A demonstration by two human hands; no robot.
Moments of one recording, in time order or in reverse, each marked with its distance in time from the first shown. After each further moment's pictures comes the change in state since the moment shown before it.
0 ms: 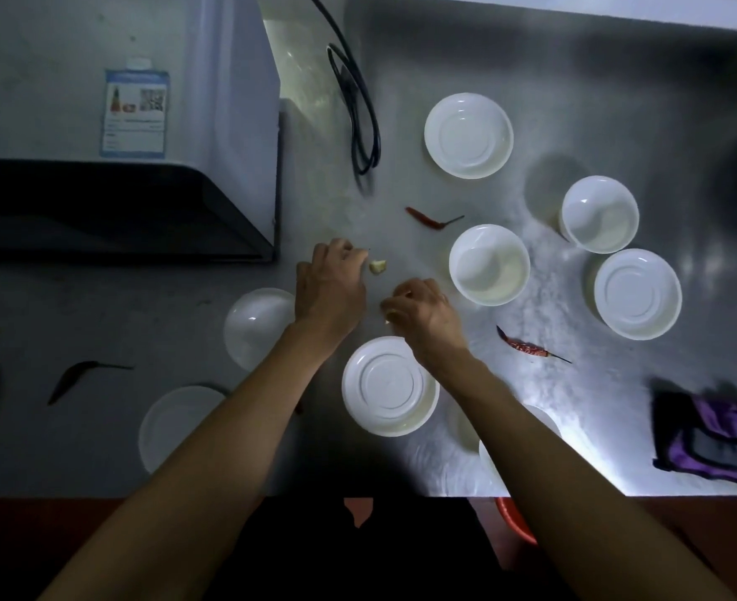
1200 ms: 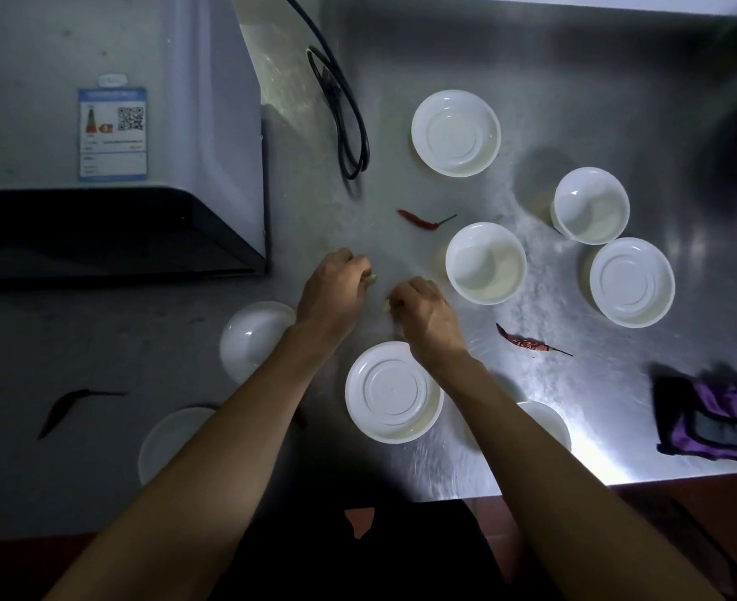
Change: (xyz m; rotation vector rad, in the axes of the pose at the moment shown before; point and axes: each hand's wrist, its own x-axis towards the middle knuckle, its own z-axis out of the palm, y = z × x) left_hand 0.015 -0.009 0.013 -0.210 -0.006 0.134; right_hand 0.010 -0.002 0.006 0.063 0.052 0.143
